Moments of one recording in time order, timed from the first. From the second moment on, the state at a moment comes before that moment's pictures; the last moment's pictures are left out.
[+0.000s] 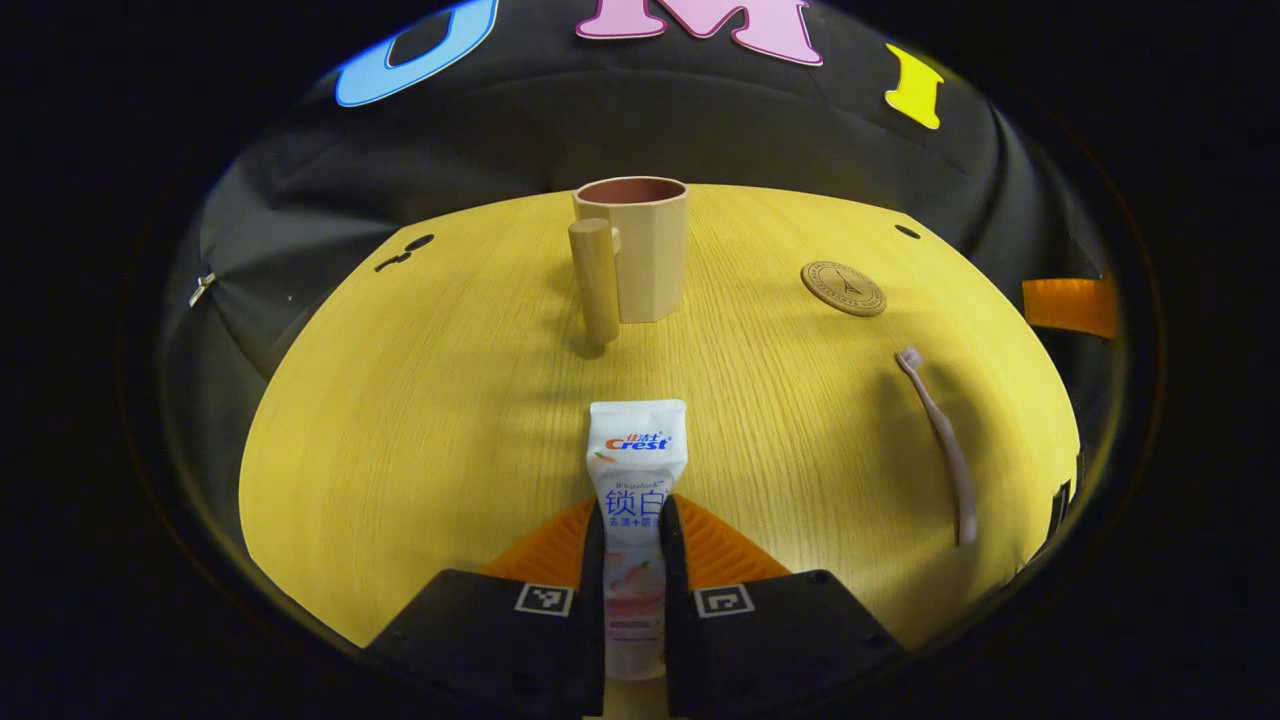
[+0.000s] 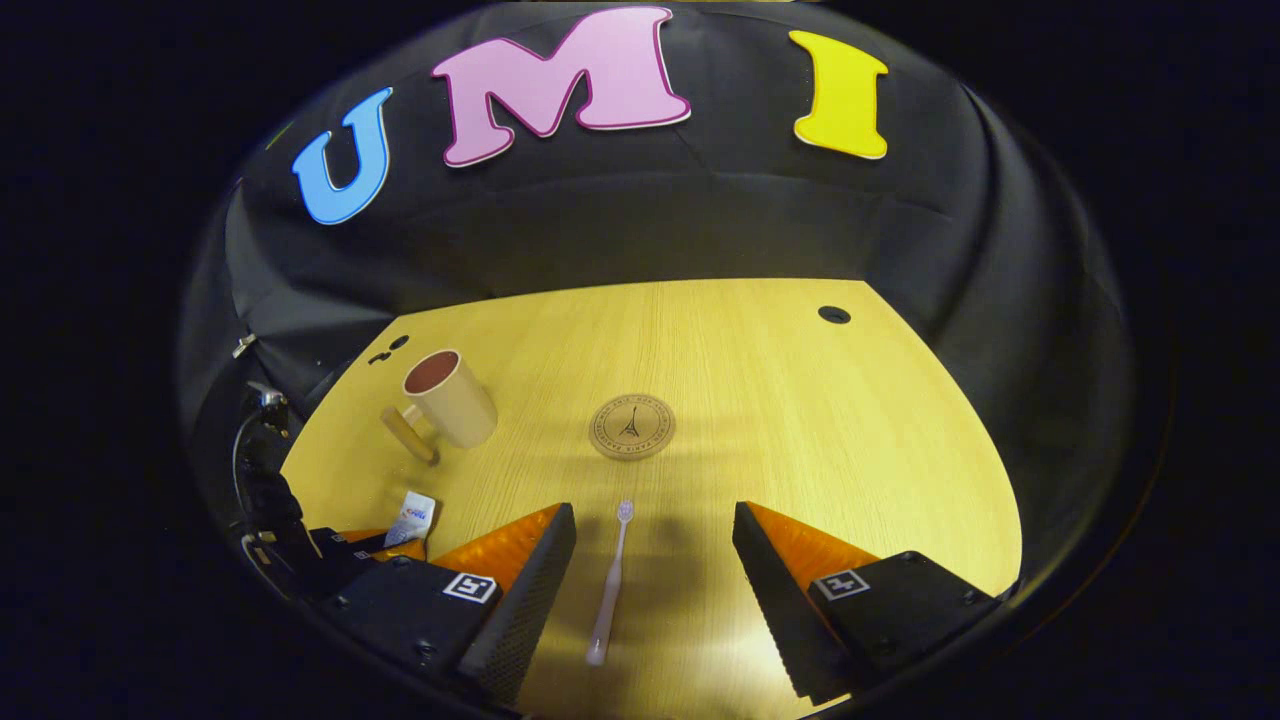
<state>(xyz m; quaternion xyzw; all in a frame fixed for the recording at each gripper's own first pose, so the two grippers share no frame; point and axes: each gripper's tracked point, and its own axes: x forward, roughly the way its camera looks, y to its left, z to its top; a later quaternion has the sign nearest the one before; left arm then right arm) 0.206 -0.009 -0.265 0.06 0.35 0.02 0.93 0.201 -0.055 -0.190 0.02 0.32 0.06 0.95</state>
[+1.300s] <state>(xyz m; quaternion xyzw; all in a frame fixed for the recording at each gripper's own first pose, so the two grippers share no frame) 0.161 -0.016 -0.213 0.02 0.30 -0.02 0.95 0.175 -0.026 -0.302 -0.03 0.45 0.05 0.89</state>
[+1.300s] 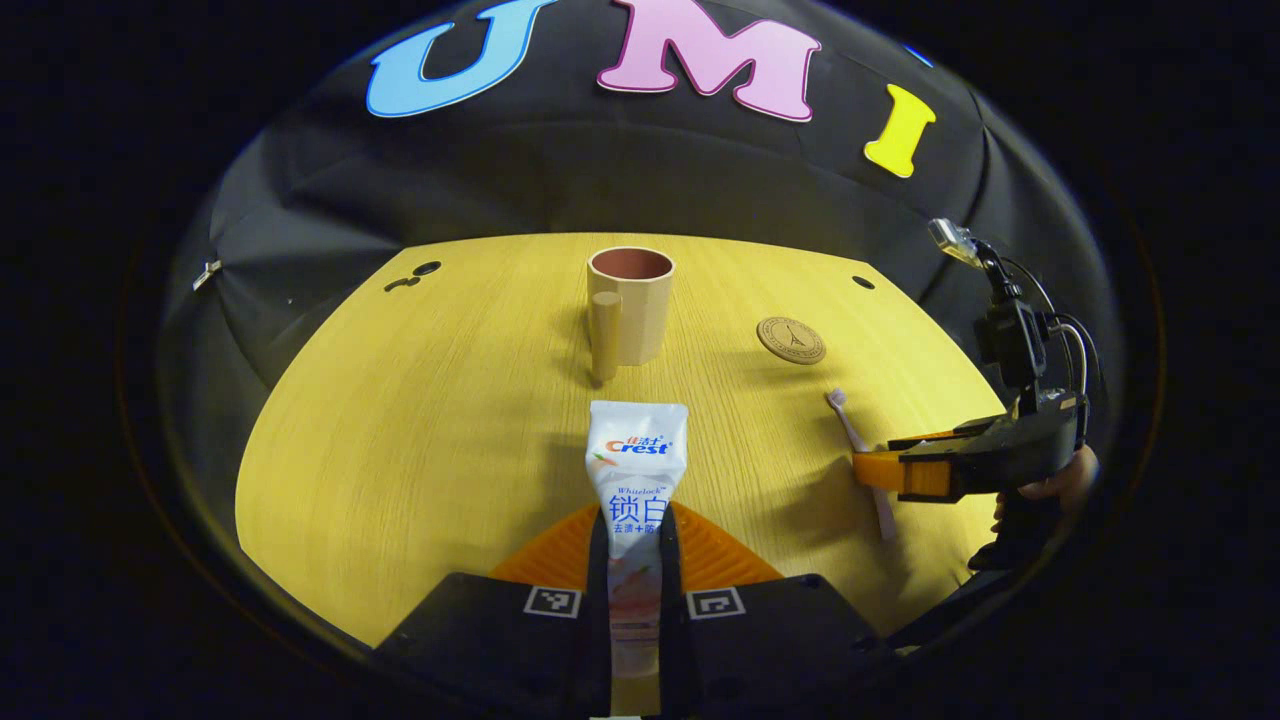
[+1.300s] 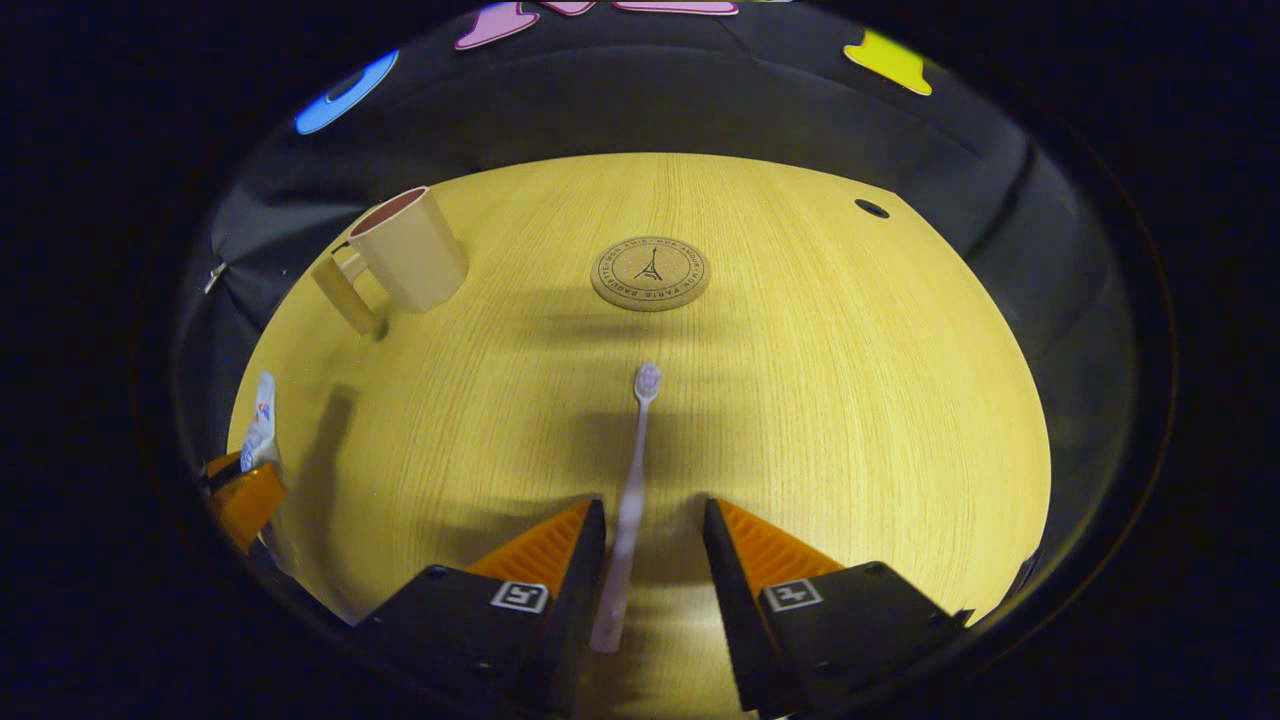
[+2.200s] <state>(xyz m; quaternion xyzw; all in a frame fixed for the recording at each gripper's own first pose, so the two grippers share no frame) 0.158 0.000 -0.180 0.00 0.26 -0.01 0.97 0.163 -0.021 -0.285 0.01 0.44 0.12 0.89</state>
